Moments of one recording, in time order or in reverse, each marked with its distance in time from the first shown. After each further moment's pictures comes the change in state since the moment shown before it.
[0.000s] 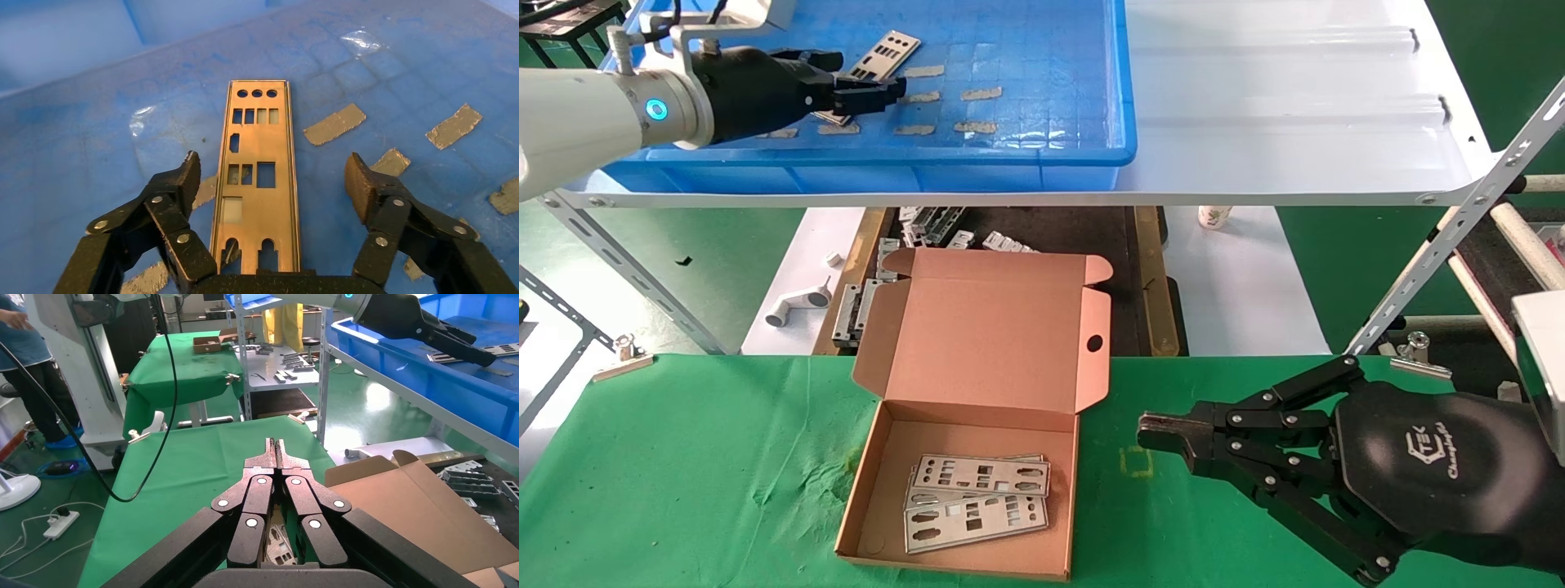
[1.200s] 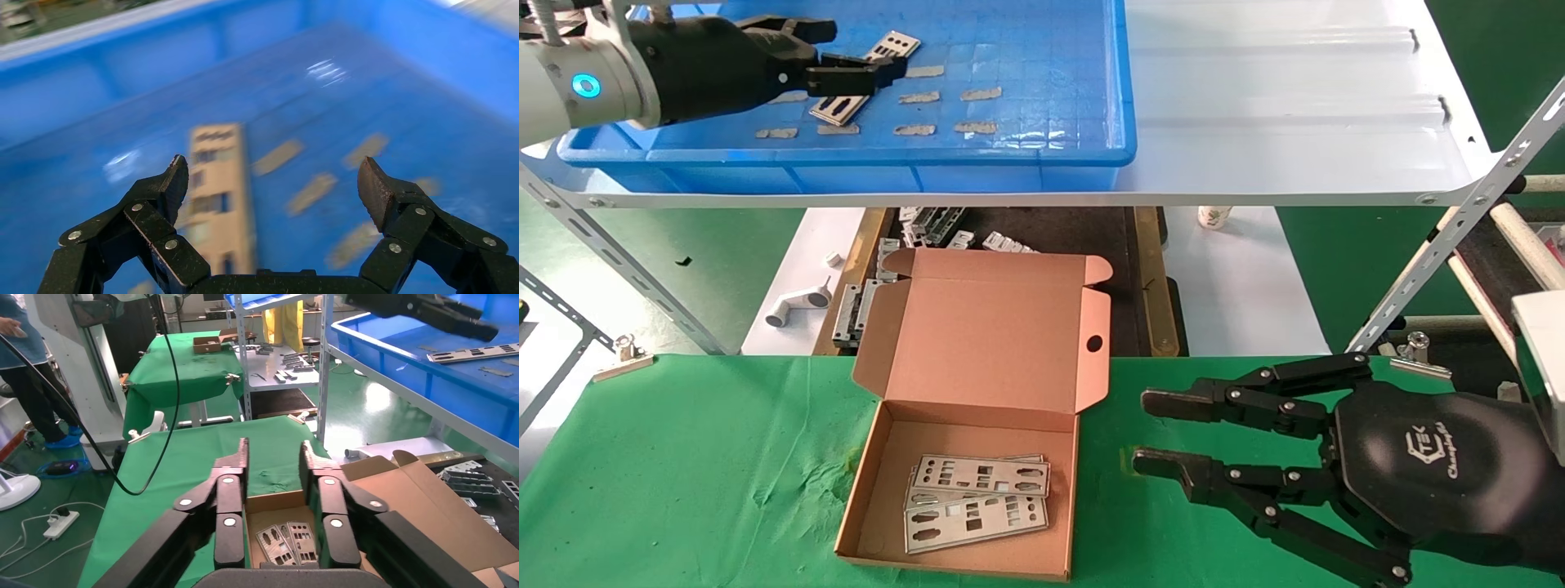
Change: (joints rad) left arm 0.064 -0.114 -0.005 -0.243 -0.023 0.151 -0.102; right arm 0.000 0.000 0.000 0.000 0.000 0.000 0.000
